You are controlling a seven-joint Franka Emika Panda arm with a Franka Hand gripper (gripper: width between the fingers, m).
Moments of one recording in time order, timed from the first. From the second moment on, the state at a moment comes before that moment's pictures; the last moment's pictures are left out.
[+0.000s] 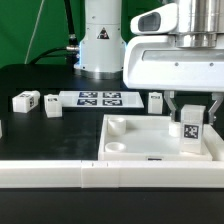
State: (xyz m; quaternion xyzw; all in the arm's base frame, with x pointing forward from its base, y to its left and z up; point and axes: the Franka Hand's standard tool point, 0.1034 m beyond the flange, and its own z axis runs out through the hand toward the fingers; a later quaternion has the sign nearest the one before) arm 0.628 0.100 0.074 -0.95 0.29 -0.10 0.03
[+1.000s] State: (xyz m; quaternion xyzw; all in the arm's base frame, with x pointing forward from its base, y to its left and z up) arm 0.627 0.106 0.073 -0.66 0.74 -0.05 0.09
